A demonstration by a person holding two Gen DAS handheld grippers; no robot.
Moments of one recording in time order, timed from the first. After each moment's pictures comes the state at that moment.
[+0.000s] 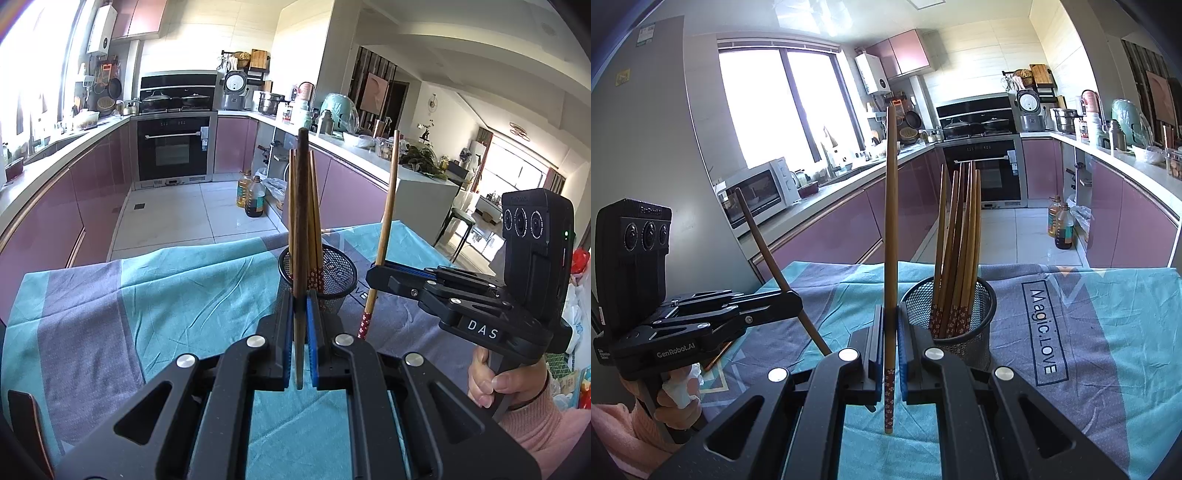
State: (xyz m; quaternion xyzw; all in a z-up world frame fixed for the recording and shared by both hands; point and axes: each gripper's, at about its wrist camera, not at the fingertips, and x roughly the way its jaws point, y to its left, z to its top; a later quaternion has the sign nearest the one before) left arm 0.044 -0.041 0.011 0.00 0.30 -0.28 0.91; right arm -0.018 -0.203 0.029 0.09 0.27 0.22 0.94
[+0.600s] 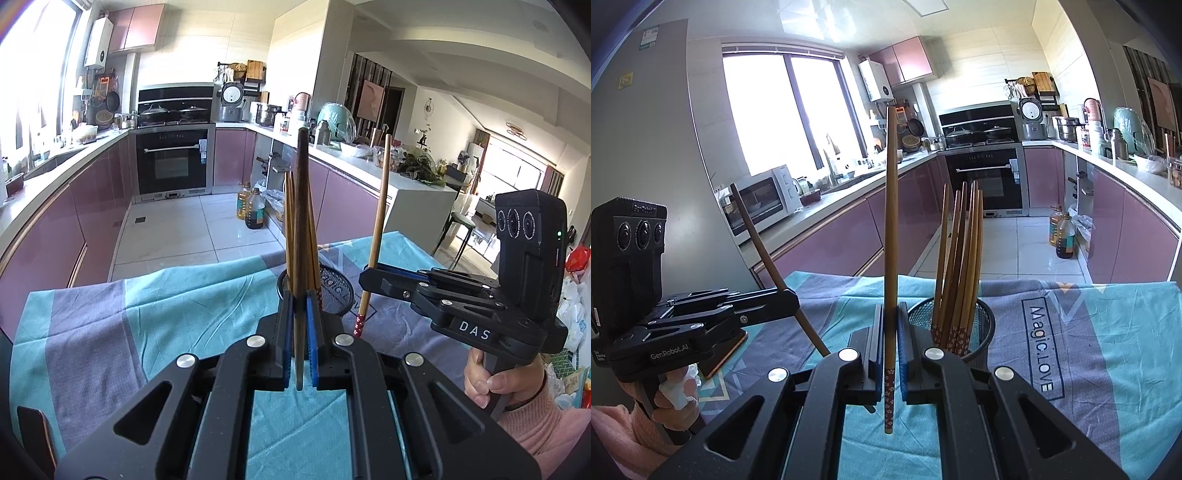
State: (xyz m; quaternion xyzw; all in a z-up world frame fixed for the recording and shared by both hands) left arm 0.039 -0.040 0.031 0.01 0.28 -0.28 0.92; right arm -0.011 -0.204 0.044 0.08 0.25 0.22 0.94
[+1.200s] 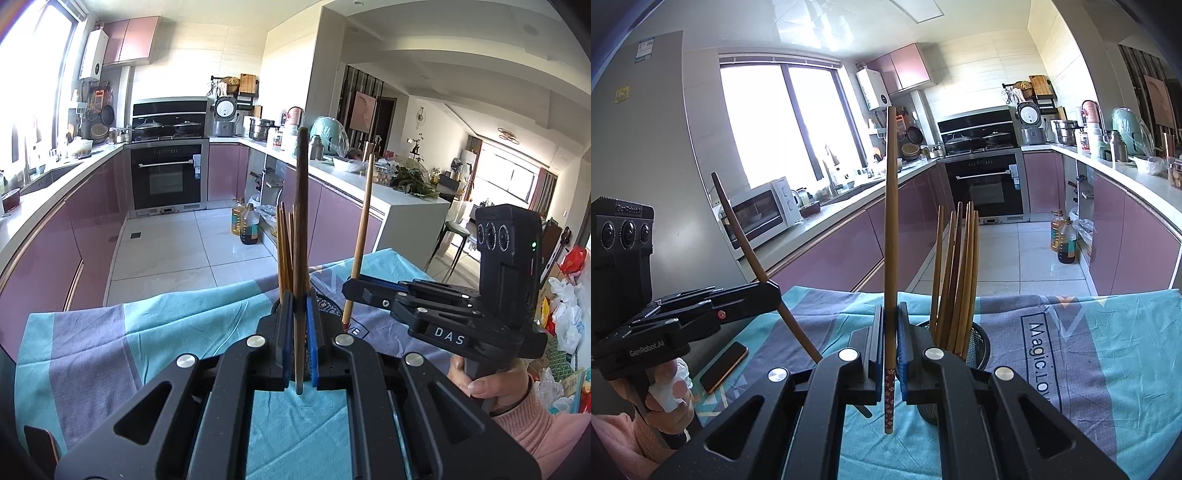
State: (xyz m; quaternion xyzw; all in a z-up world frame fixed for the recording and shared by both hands) left arm 0.021 -0.040 0.056 0.01 0.25 -0.29 0.92; right arm 0.003 -0.210 0.053 0.10 0.24 0.22 0.94
